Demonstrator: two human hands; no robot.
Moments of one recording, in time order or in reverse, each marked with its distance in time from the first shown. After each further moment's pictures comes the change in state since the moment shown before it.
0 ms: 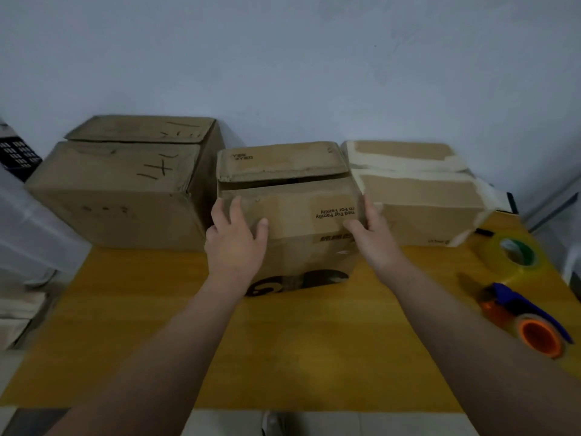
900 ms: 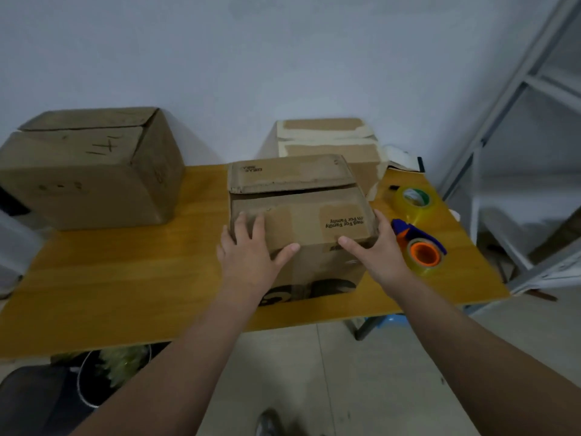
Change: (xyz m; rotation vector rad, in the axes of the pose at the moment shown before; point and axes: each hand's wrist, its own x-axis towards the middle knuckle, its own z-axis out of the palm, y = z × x) left_hand -0.197 0.091 0.032 0.273 -0.137 0.214; right_hand -0.183 0.082 -0.137 0.025 0.219 -0.103
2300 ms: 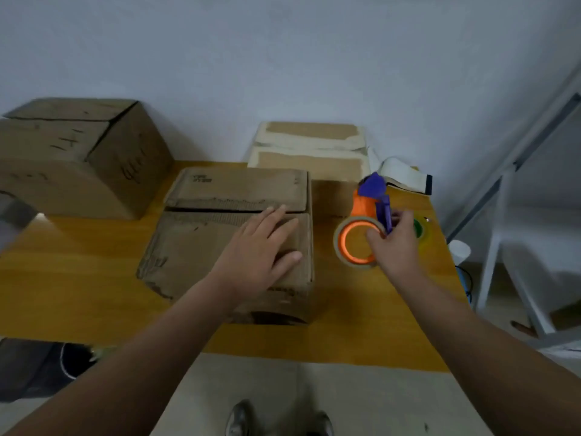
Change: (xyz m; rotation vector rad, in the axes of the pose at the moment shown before) left_hand 0.062 0.142 0.011 0.014 -0.010 0.418; right_hand 0.157 0.052 -0.121 -0.138 0.042 -0.062
